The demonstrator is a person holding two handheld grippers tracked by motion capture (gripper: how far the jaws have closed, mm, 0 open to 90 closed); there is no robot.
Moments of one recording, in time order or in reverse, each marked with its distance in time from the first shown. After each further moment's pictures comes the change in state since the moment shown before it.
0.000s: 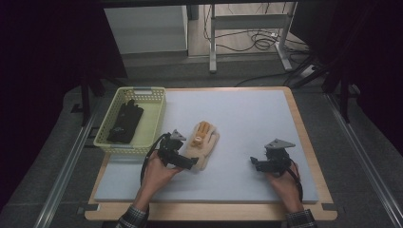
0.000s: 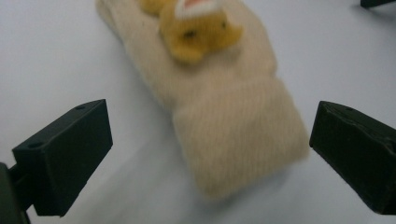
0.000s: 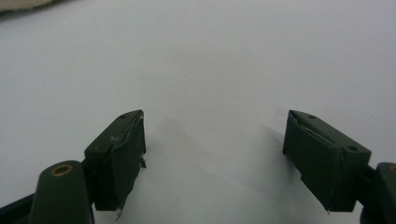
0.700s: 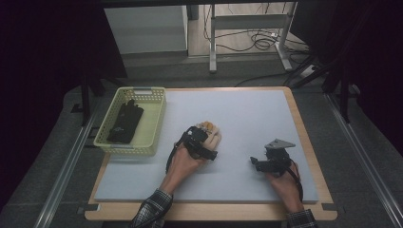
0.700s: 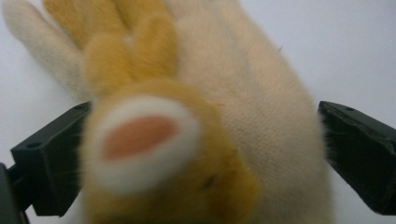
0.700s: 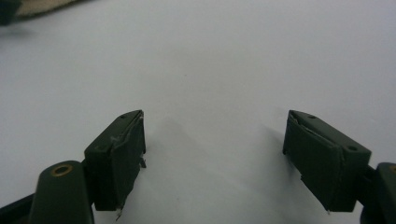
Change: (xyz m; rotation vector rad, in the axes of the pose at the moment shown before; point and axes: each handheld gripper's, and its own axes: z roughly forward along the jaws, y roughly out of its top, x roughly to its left) left arm -0.022 0.041 0.078 0.157 0.110 0.042; right arm 0.000 0.000 0.000 0.000 0.001 0.001
